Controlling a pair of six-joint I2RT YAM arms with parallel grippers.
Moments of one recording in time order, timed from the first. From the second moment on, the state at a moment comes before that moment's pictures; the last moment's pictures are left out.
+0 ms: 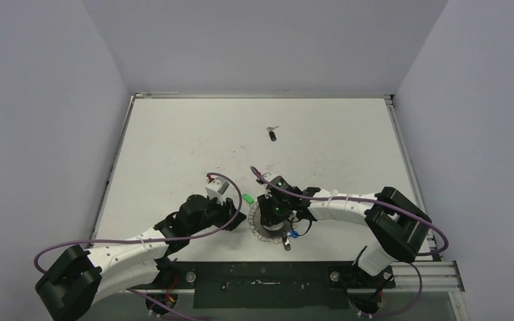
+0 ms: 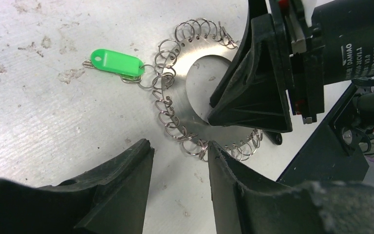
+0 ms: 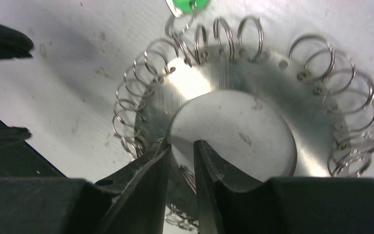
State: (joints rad) left arm -0.80 0.95 0.22 0.31 0.10 -0.52; right arm 0.92 1.55 0.74 -0.19 -0.12 0.44
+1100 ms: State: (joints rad) left arm -0.82 0.94 0.17 0.27 0.09 -0.57; right arm 0.96 1.43 0.63 -0.23 -0.33 0.43
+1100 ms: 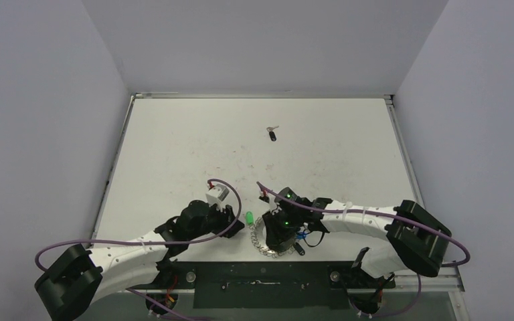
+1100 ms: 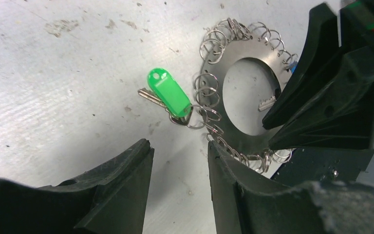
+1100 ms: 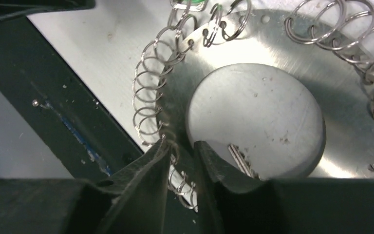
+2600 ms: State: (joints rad) left arm -1.17 1.05 0.26 0.36 -0.21 -0.57; right arm 0.65 1.14 0.43 -0.30 -0.21 0.60
